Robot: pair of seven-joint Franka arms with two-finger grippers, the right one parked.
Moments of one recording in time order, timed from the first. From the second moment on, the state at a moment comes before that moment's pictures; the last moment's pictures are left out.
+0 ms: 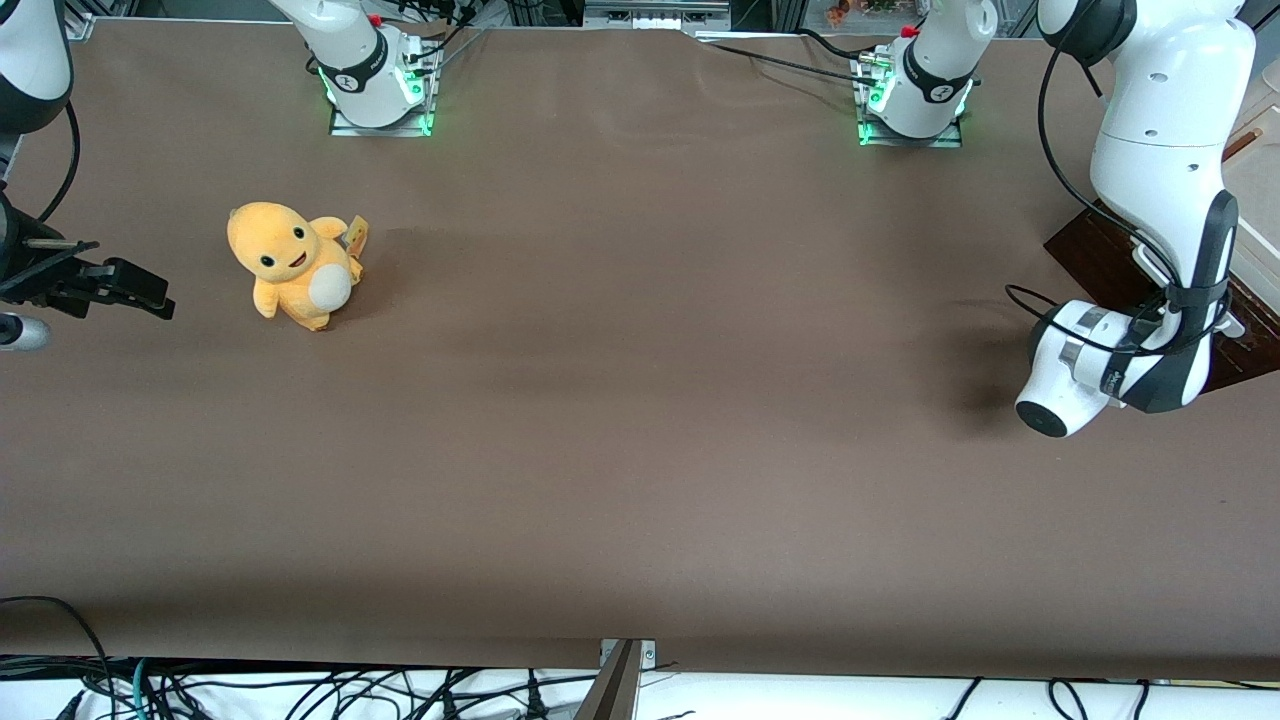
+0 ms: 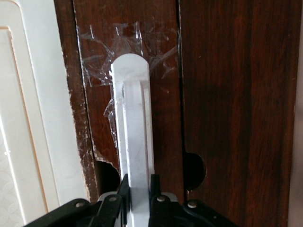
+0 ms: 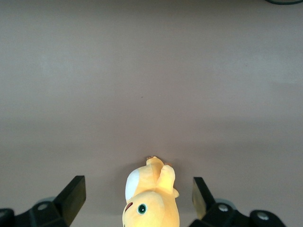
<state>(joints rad) 0.11 0.76 -0.01 -1.70 1.00 1.31 -0.93</state>
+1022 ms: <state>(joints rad) 0.02 0.76 -0.03 -1.68 0.99 1.30 -0.94</state>
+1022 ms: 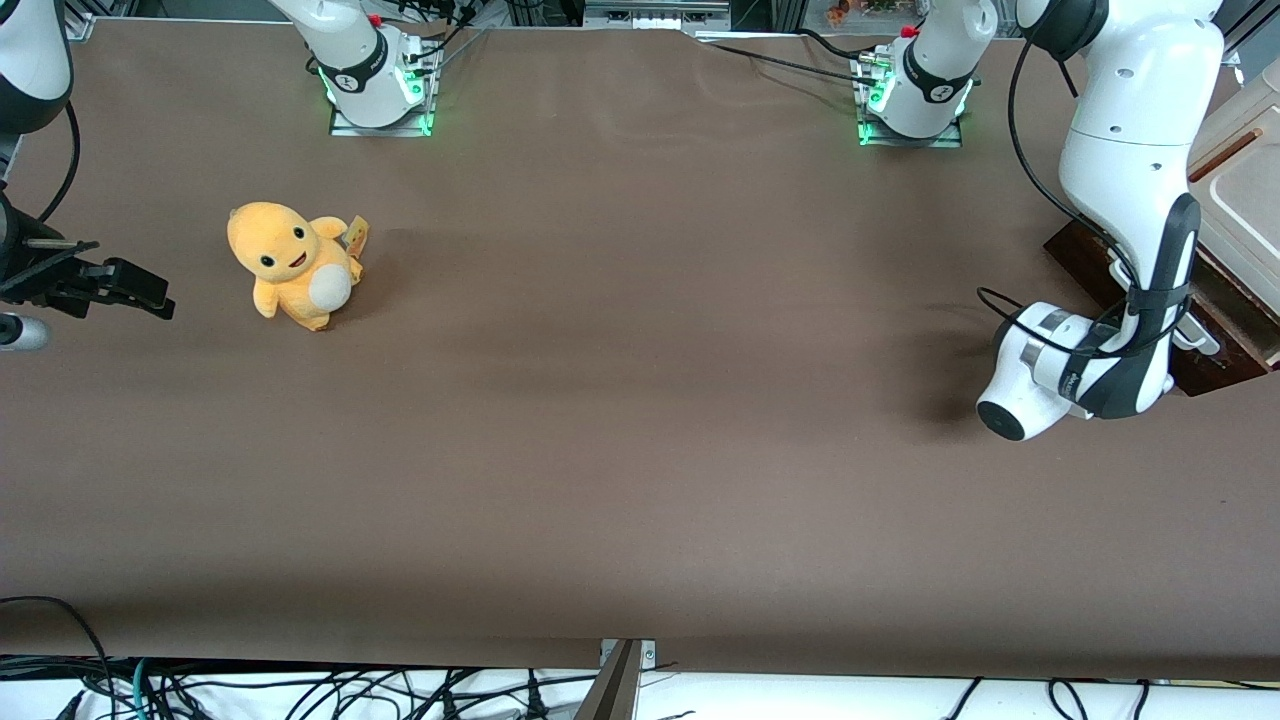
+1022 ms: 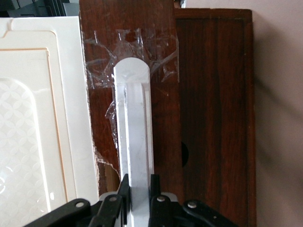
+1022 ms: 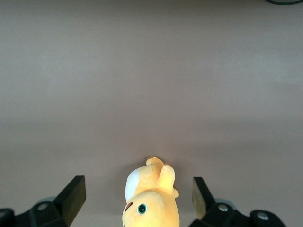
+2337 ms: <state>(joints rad) -0.06 0.77 -0.03 -1.62 0.98 1.30 -0.93</state>
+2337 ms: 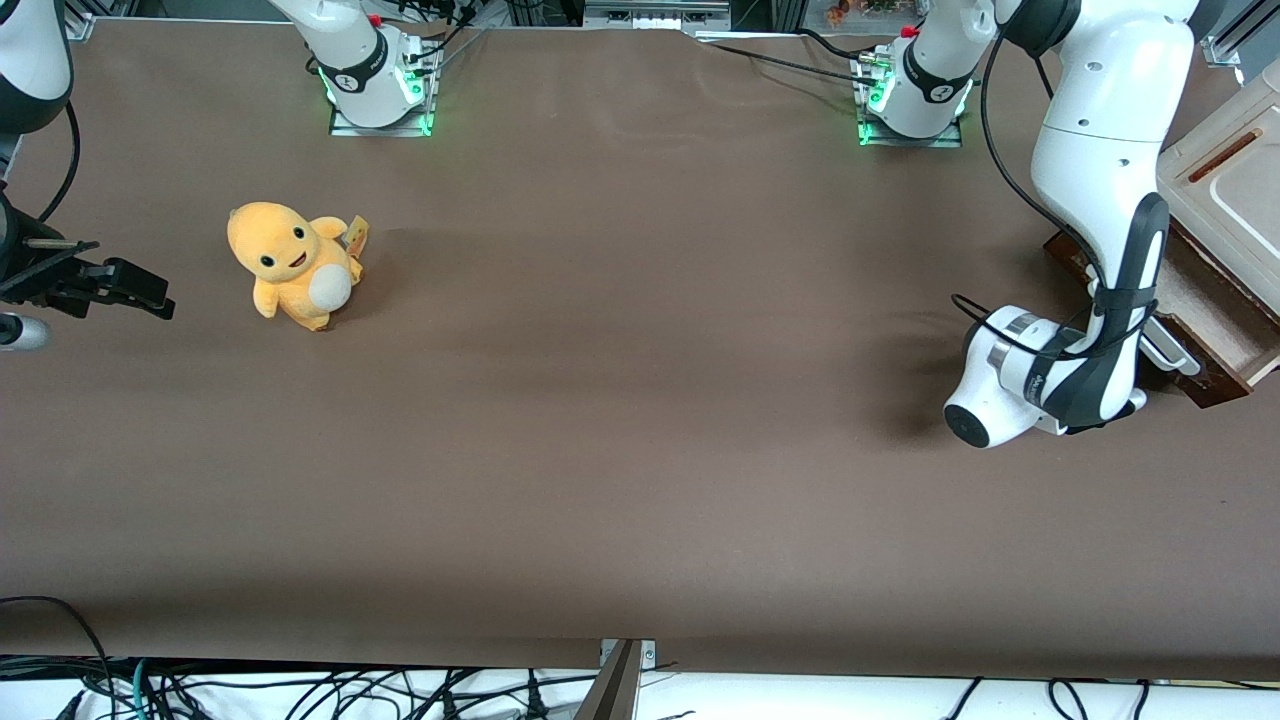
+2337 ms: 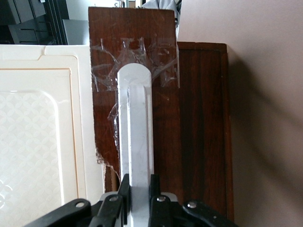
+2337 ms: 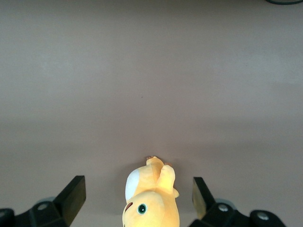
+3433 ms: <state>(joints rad) -0.07 0.79 -0.03 -1.55 0.97 1.26 -0.82</state>
